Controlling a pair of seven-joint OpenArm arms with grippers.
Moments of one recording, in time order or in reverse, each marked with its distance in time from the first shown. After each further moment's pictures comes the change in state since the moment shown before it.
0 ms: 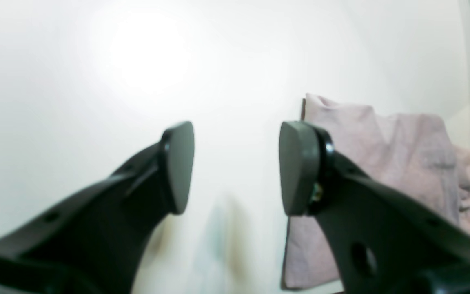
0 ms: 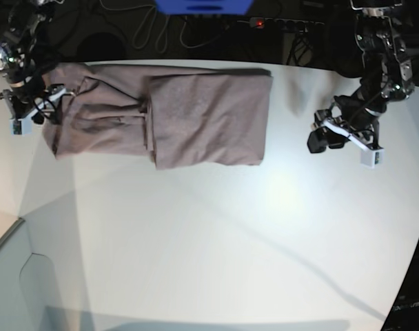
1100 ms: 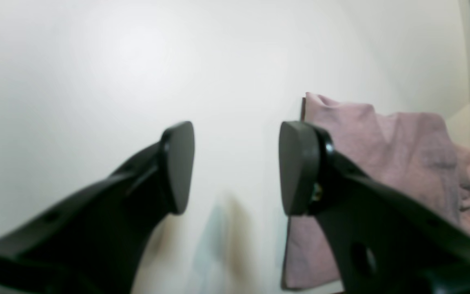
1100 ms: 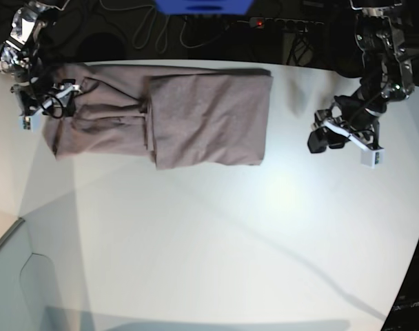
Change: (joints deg) left arm 0.0 0.0 -0.1 0.0 0.2 0.0 0.0; right arm 1.7 0.6 -2.4 -8.0 0.4 -0.1 -1.4
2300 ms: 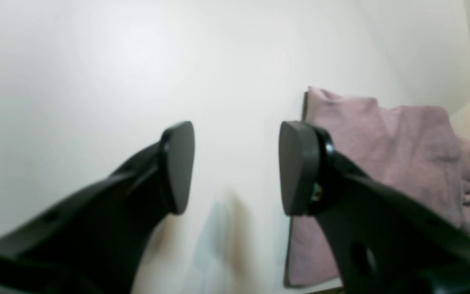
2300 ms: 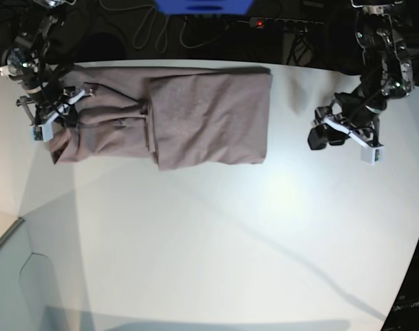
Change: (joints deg) left arm 0.8 -0.1 -0.2 0.0 0.0 0.0 0.2; right arm -1.8 -2.9 -3.3 10.8 -0.3 0.1 -1.9
